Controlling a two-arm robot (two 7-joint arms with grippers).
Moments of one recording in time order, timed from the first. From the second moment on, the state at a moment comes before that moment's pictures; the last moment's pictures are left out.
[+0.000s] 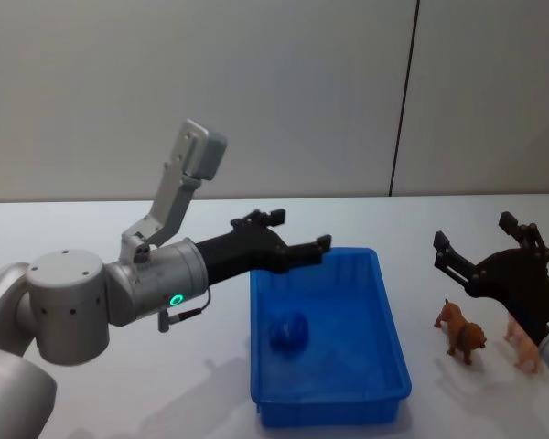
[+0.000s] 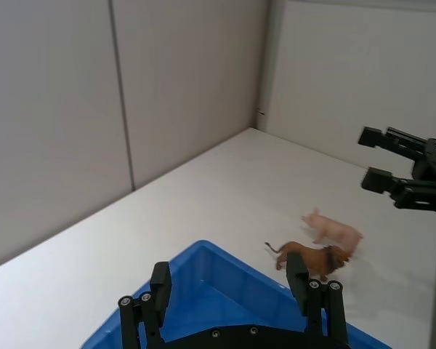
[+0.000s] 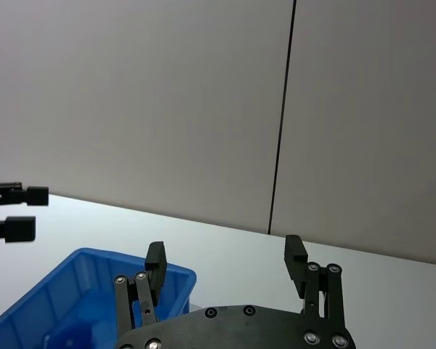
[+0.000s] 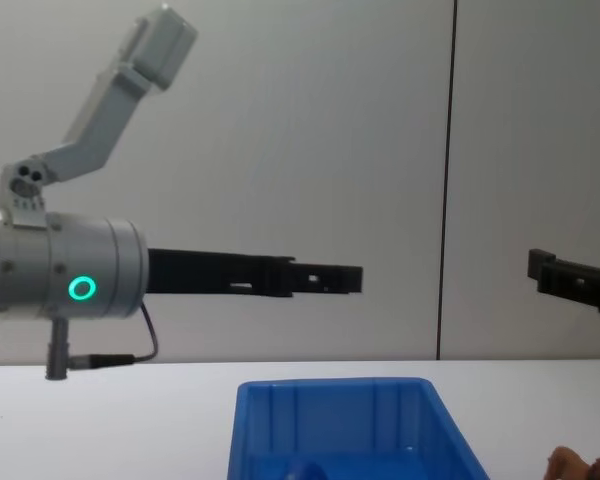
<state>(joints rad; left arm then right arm) -0.44 0.35 0.37 -1.45 -0.46 0.39 -0.55 -0.01 0.34 -0.23 -1.77 0.29 0.03 0.07</state>
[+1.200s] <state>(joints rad) -0.27 0.46 0.31 -1.69 -0.45 0.28 0.03 -0.15 0.44 -0.15 -1.86 0.39 0.03 -0.01</state>
